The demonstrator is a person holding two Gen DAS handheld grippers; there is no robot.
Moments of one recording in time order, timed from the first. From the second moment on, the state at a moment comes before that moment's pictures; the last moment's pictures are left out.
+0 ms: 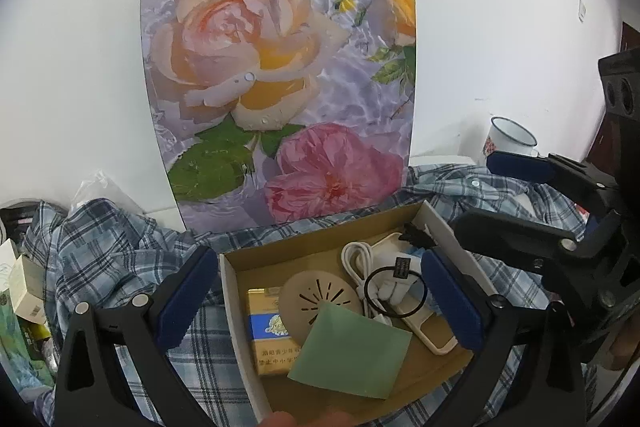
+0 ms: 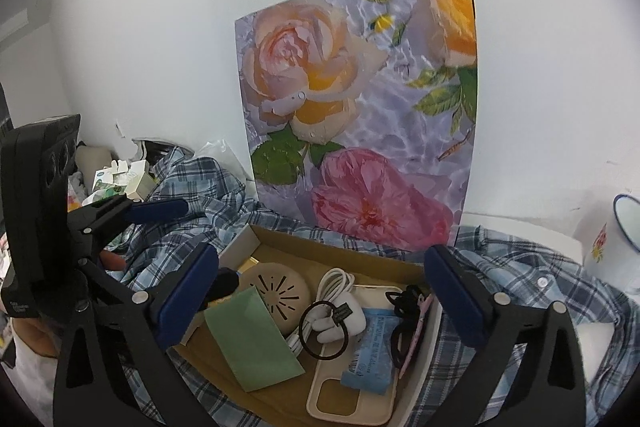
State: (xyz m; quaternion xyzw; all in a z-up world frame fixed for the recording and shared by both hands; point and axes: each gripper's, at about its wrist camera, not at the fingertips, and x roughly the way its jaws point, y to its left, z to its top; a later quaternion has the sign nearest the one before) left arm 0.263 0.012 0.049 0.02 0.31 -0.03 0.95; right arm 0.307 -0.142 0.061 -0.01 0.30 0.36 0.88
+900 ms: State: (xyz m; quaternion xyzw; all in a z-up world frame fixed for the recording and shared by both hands) left arm 0.111 -0.010 0.175 0.03 0.15 0.01 0.99; right arm 0.172 -0.181 0.190 -0.03 0.15 0.34 0.93
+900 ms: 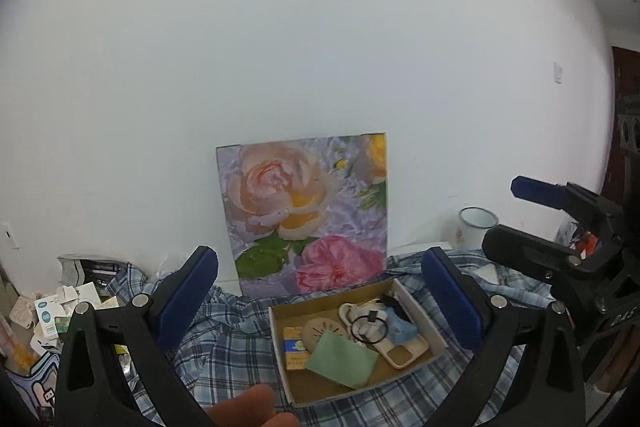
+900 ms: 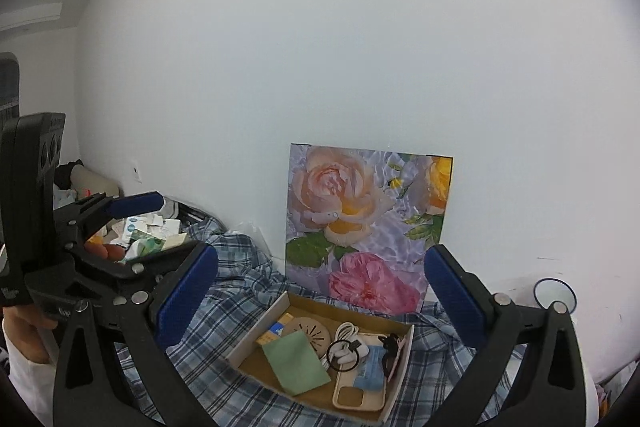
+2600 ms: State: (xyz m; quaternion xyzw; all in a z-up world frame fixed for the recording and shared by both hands) left arm -0.012 -0.029 0.040 0.04 0.14 -0.04 0.99; right arm 0.029 -0.216 0.064 -0.02 0.15 0.35 0.93
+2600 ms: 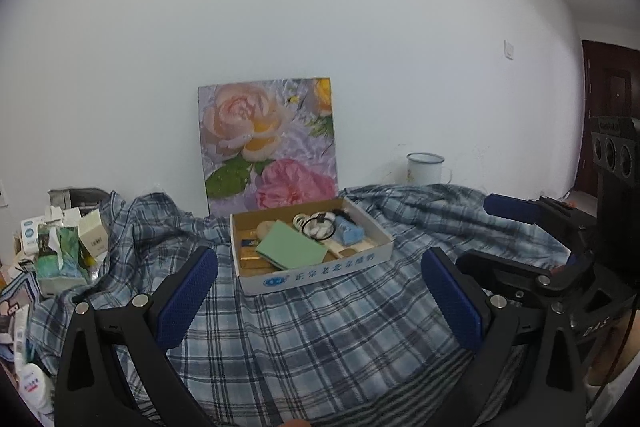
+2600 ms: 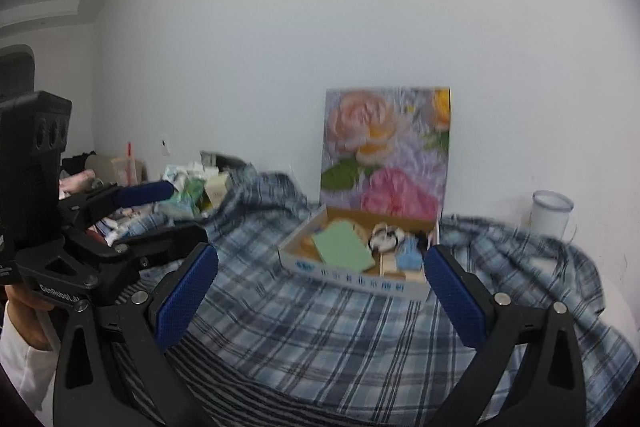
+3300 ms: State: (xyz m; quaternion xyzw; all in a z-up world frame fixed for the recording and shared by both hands) left arm 0.014 -0.008 -0.010 -0.01 0.19 -0.04 0.98; right arm 0.065 -0.202 0.007 -0.04 0.22 0.33 0.92
